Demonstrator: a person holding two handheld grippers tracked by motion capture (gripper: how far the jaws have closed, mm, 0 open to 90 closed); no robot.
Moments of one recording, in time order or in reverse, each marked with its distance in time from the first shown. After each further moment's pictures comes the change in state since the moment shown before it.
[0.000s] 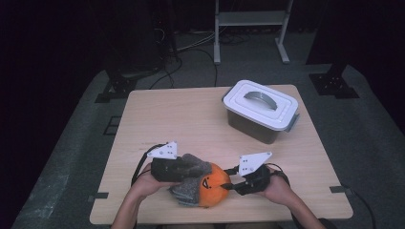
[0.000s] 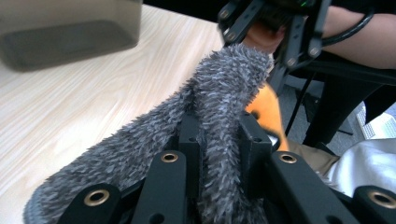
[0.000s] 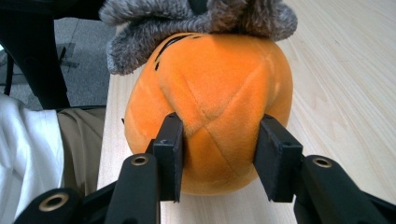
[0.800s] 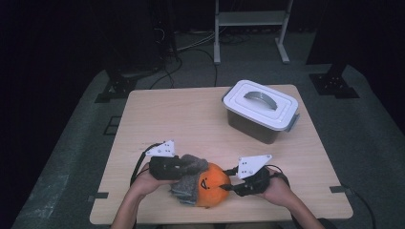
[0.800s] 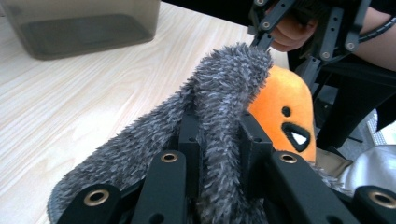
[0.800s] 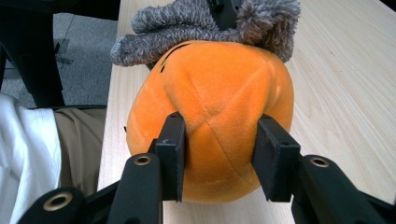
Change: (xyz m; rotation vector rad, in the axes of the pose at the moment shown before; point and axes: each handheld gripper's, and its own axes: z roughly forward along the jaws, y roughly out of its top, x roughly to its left) left arm 0.008 -0.007 -0.001 -0.007 0.041 -0.030; right arm 0.007 0.005 -0.001 -0.007 -0.018 -0.031
